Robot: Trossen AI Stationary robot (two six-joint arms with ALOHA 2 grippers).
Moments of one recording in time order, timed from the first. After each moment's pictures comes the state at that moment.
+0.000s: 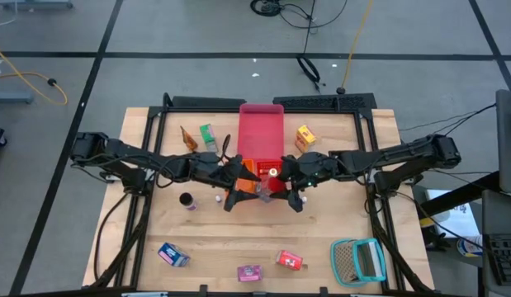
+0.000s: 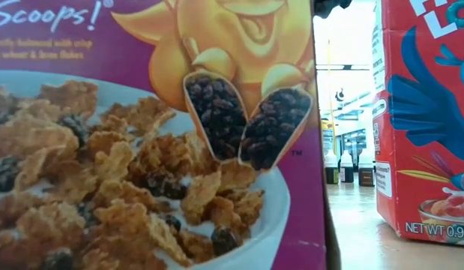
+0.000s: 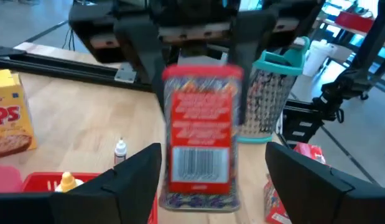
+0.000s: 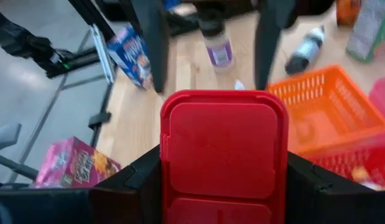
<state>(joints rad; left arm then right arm) -0.07 1.44 0.81 0.43 0.13 -0.22 0.11 1.36 1.01 -0.15 -0.11 0.35</state>
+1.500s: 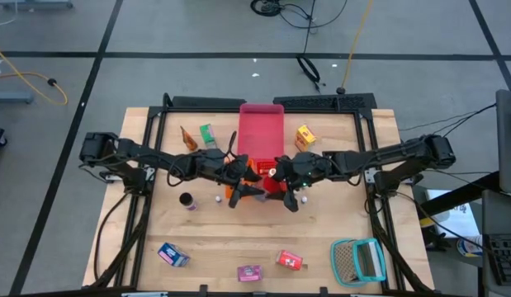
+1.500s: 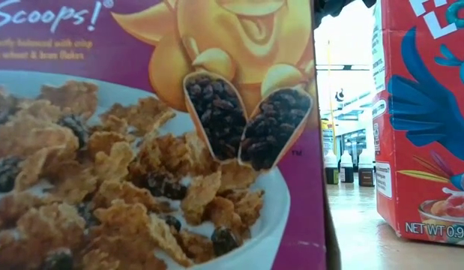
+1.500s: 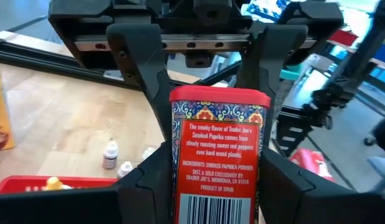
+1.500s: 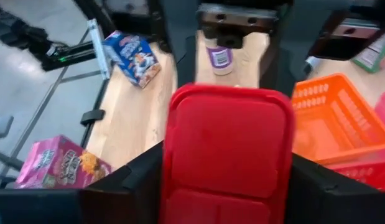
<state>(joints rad) -0.01 1.53 0.81 0.56 0.24 -0.27 0.09 1.42 1.02 -0.10 -0.14 0.29</state>
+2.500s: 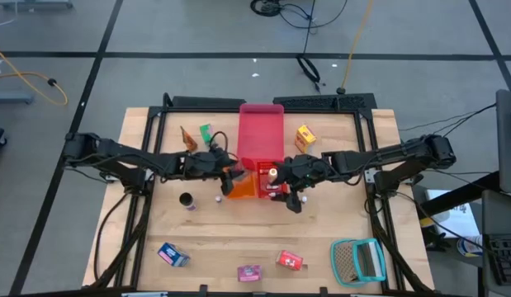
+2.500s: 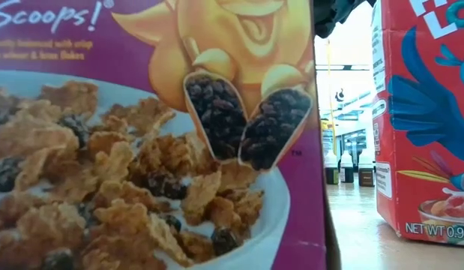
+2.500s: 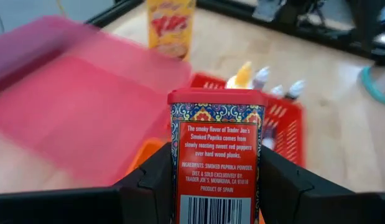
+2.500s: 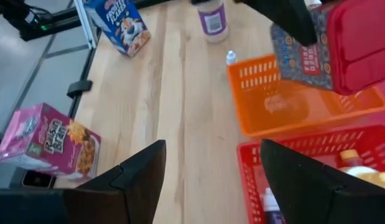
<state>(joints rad) 0.00 1.33 0.64 0.21 -0.25 -0.30 0.09 1.41 1.02 -0.23 -0.13 0.28</state>
